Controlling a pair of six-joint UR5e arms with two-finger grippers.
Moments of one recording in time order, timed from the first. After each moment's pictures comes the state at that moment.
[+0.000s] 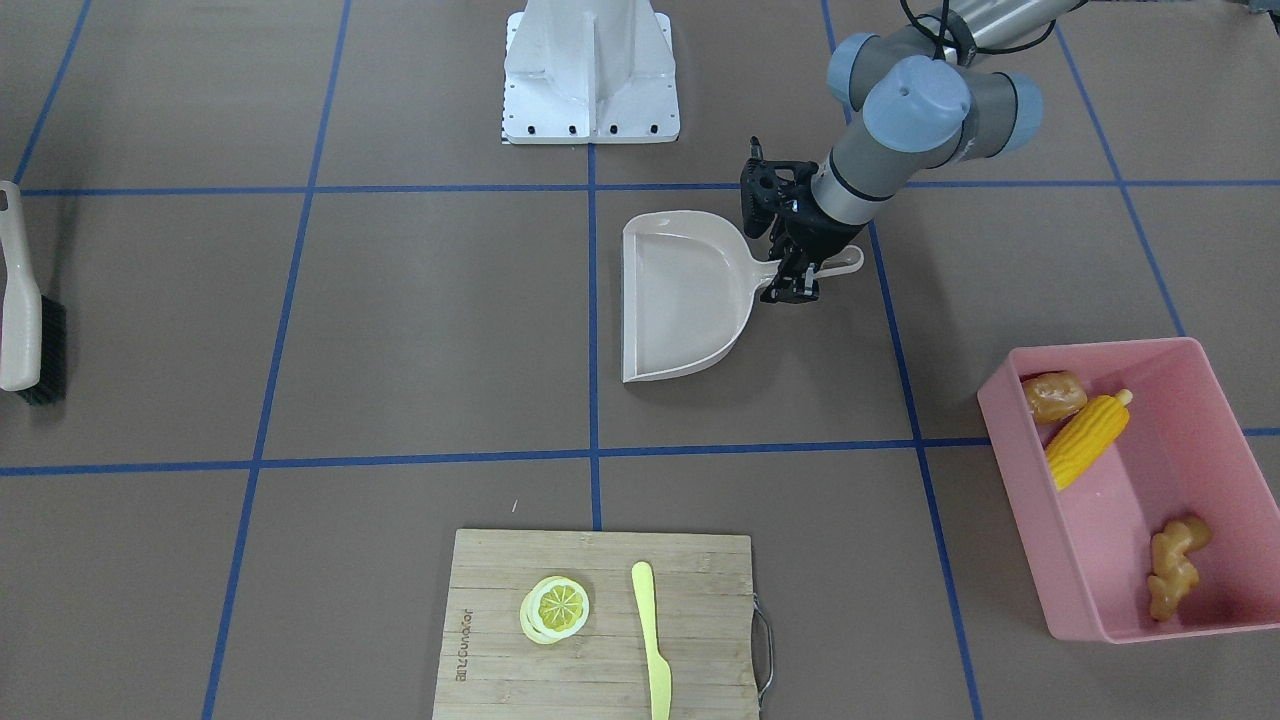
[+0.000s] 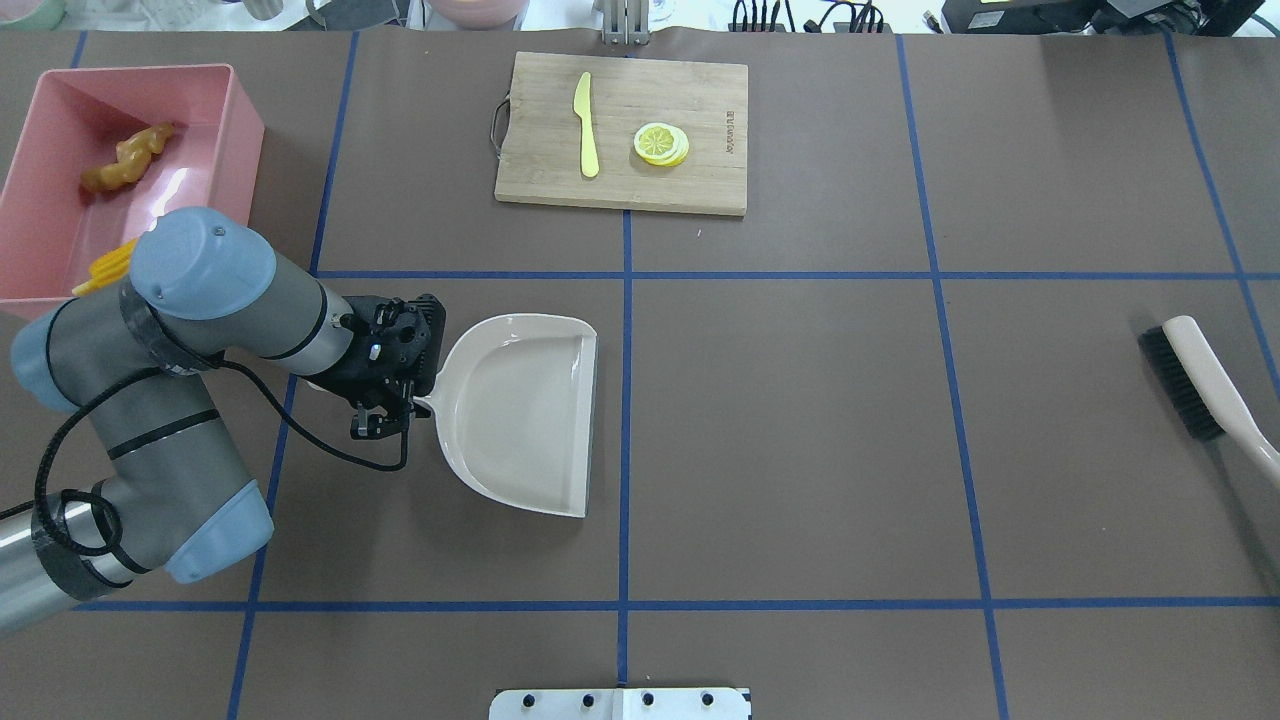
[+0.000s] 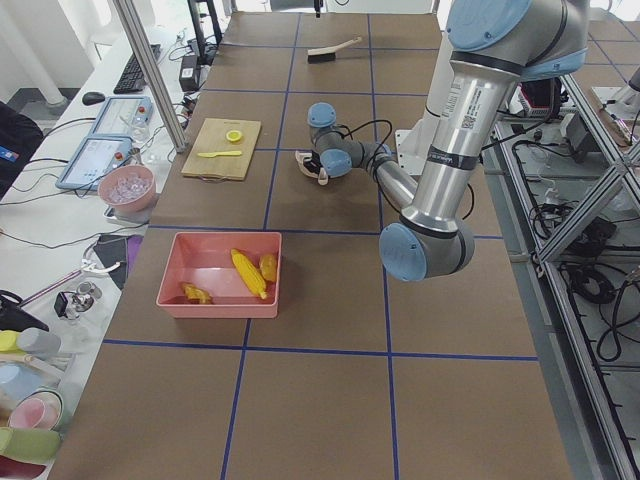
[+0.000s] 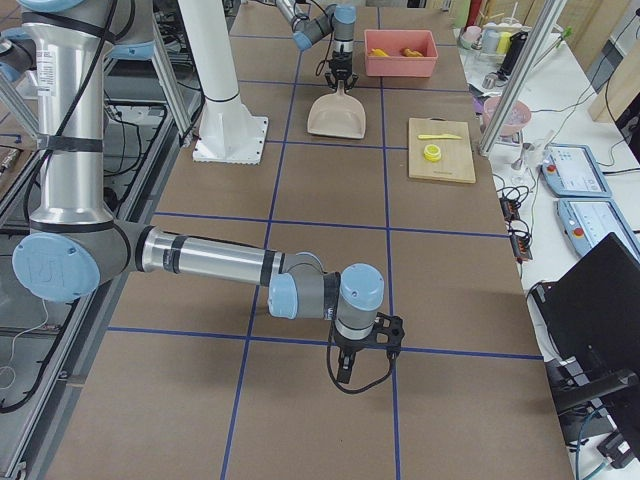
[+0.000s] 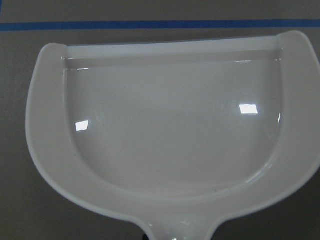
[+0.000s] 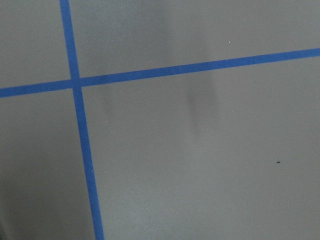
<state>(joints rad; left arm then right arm) -0.63 -1.93 -1.77 -1.94 -2.09 0.45 1.52 -1.64 1.51 -1.43 2.23 0.20</state>
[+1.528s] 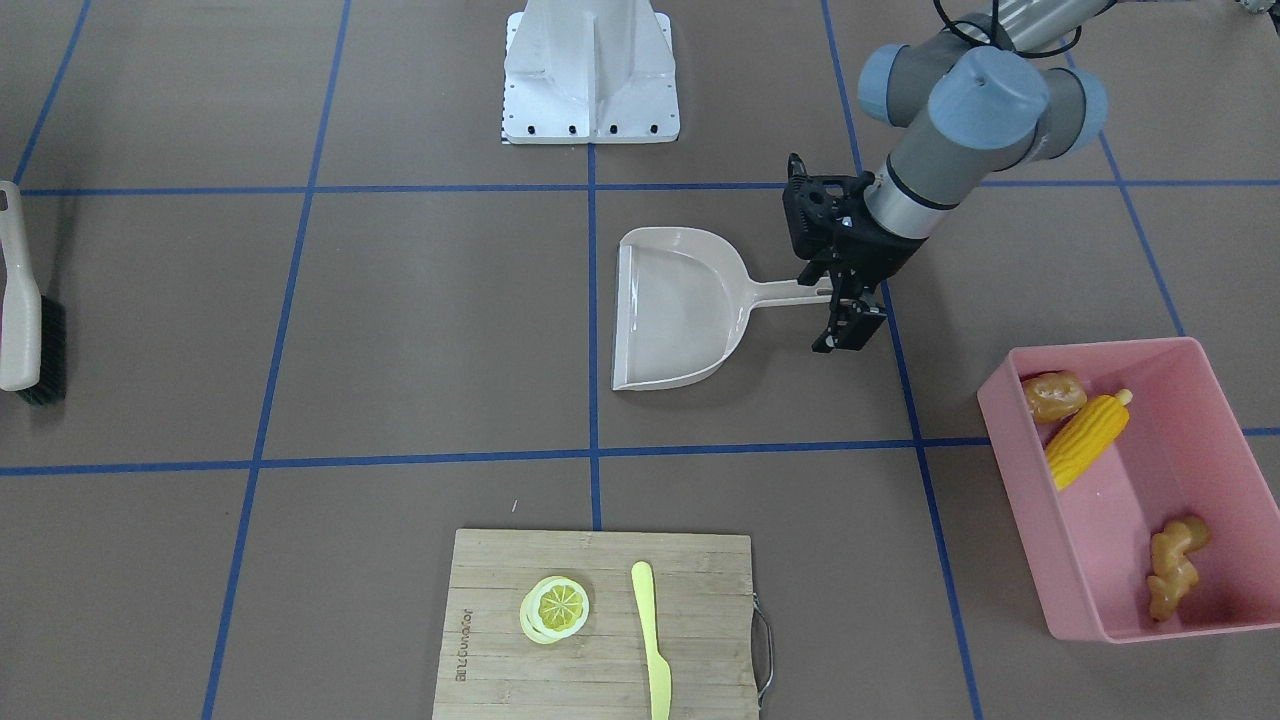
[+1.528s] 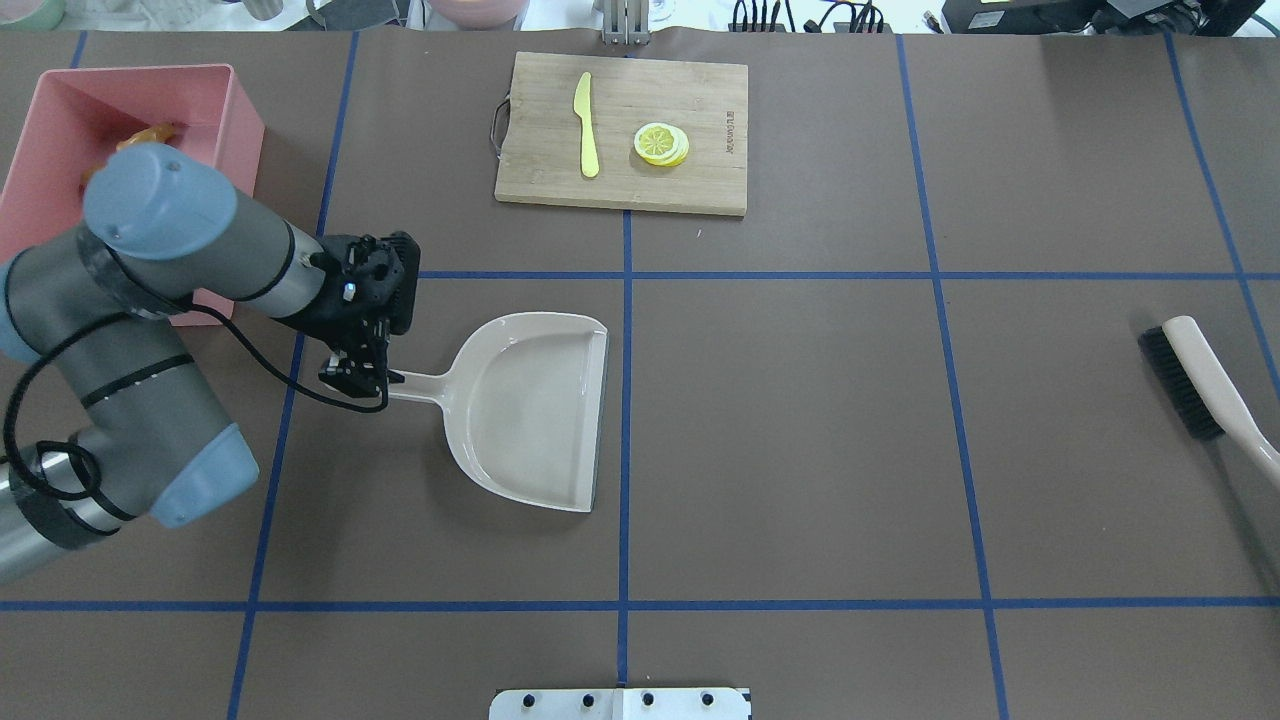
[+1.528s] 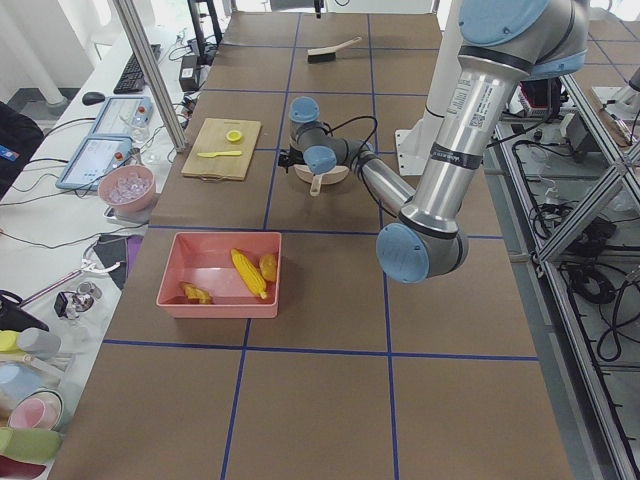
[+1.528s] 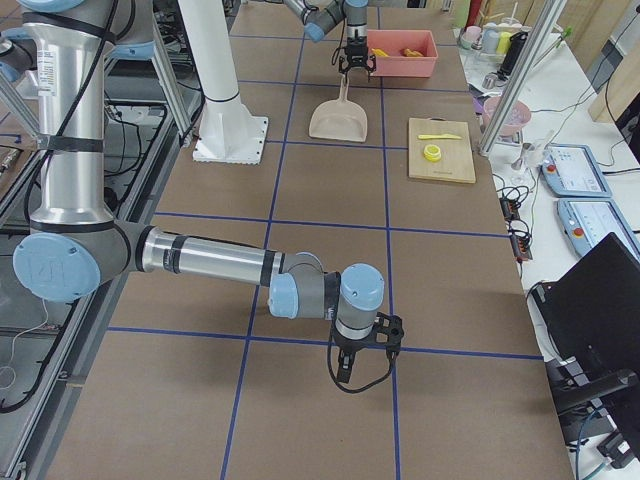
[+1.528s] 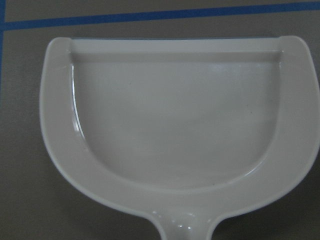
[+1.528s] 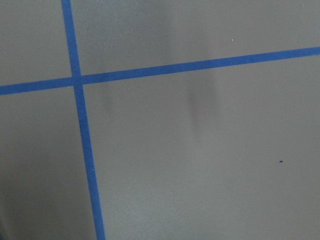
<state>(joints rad) -0.81 -1.94 -1.79 -1.93 -2.08 0.45 1.52 -1.64 1.50 -1.43 2.23 0.20</state>
